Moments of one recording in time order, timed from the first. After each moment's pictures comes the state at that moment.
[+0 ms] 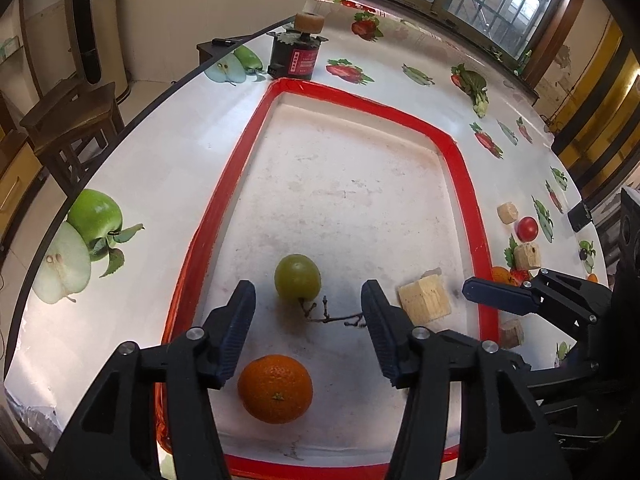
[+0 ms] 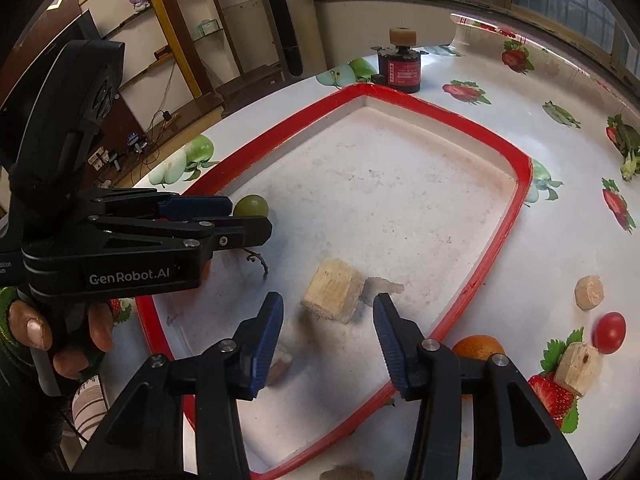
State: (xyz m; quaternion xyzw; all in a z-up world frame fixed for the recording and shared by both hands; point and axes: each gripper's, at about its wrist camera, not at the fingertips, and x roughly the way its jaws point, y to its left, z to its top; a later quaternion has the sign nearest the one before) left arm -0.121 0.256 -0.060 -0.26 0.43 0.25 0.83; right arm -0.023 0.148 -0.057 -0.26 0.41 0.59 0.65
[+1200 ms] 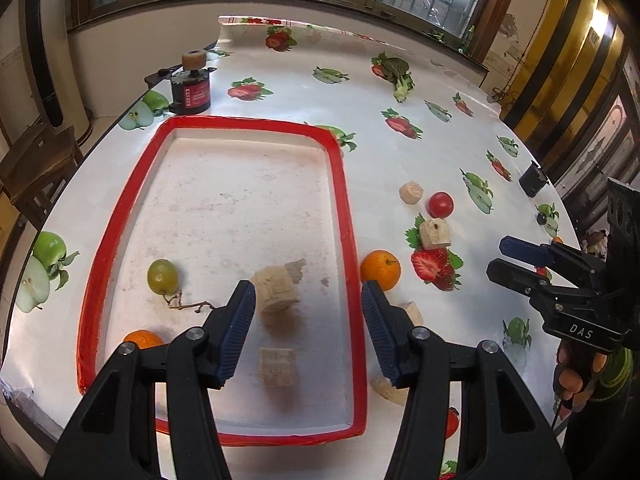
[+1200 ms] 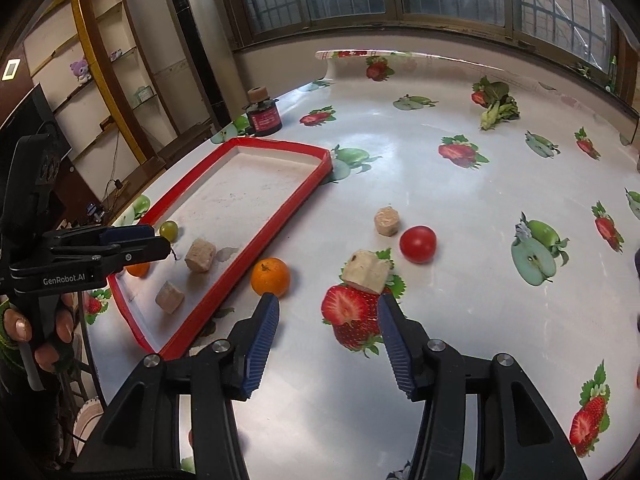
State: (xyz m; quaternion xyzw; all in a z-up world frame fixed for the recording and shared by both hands) left arm -0.080 0.169 -0.016 -0.21 0.43 0.19 0.86; right arm 0.066 0.002 -0.013 -0.17 0.41 0.50 0.74
